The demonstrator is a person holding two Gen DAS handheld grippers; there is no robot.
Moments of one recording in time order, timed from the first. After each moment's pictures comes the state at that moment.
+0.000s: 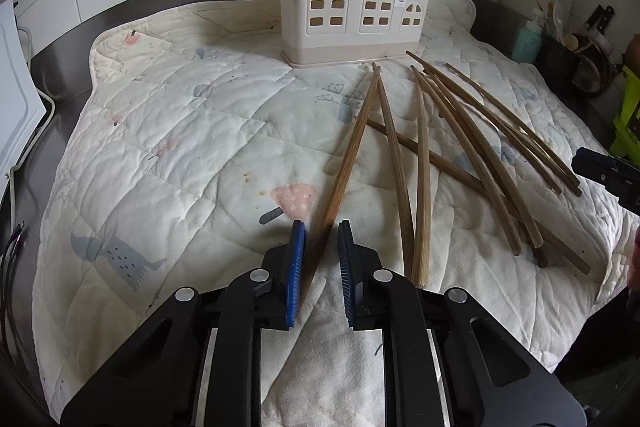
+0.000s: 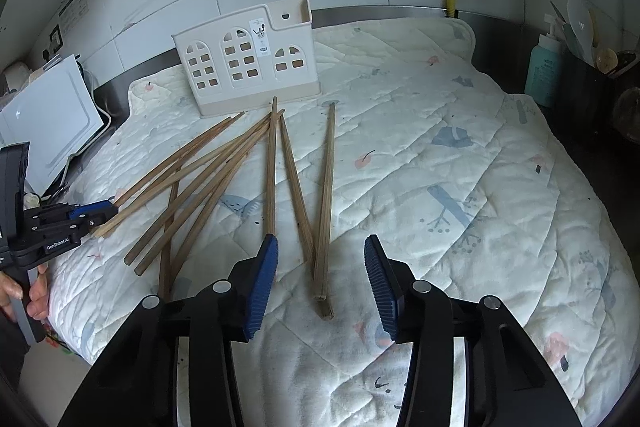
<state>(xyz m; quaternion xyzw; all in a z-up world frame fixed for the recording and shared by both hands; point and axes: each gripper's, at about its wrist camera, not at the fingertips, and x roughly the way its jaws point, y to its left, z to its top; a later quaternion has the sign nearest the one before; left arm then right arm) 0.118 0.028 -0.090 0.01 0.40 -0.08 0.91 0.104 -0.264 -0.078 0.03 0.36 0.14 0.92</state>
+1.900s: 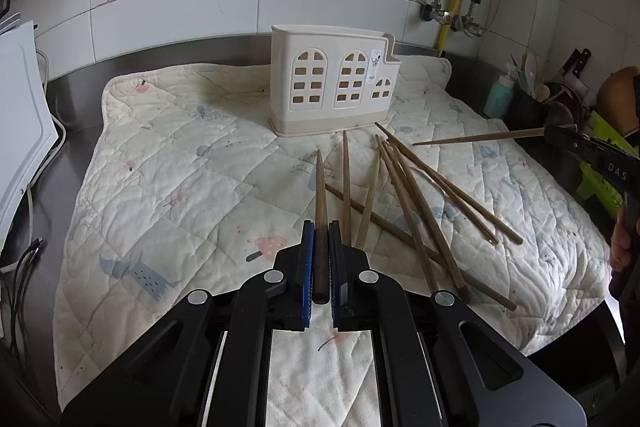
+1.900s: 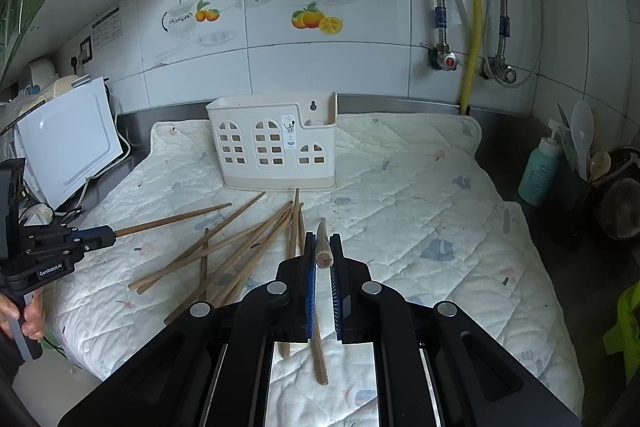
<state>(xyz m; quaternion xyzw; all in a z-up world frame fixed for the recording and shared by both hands) 0.082 0.024 -0.025 -0.03 0.33 -0.10 0.94 0.102 -0.256 0.011 -0.02 0.27 0.16 0.95</state>
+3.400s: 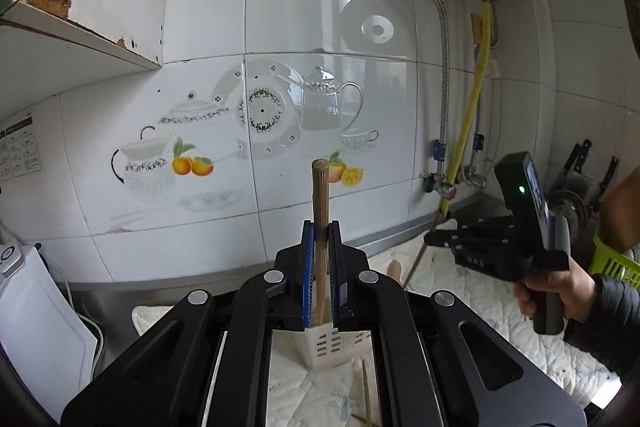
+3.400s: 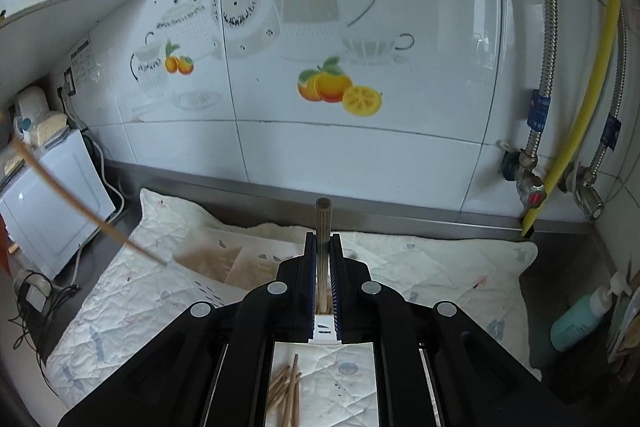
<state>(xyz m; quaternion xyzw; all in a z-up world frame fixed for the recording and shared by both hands) 0.186 0.014 0.202 0.02 0.15 -0.10 0.98 0.316 -0.201 0.119 -0.05 0.29 0.21 0.93</state>
